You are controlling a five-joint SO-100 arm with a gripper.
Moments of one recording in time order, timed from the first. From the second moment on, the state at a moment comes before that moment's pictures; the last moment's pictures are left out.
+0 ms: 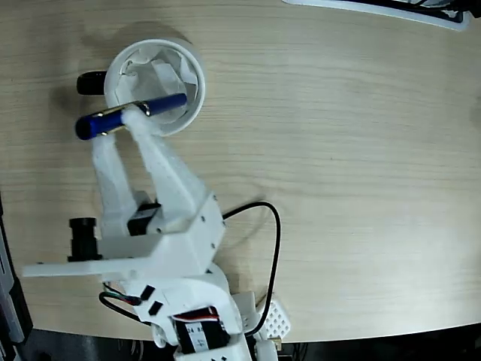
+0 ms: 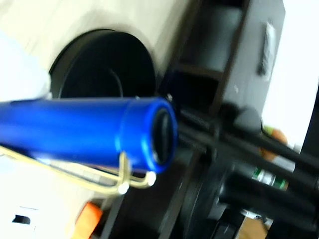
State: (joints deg) arm -21.4 109.5 132.5 -24.6 -105.6
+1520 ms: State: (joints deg) arm -22.3 101.9 139.4 -33.7 -76.7
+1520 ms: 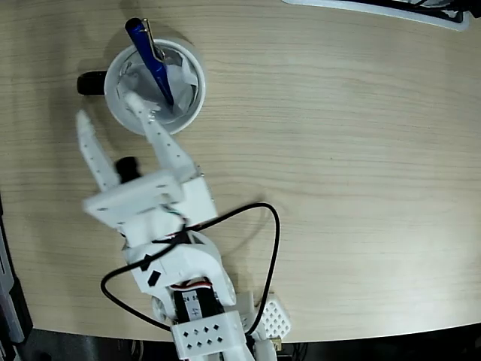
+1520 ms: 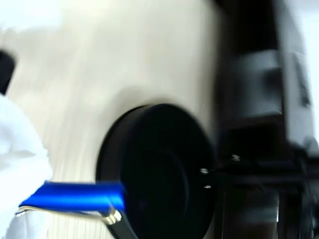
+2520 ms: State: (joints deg) arm 4.9 151.9 162.1 17.6 -3.5
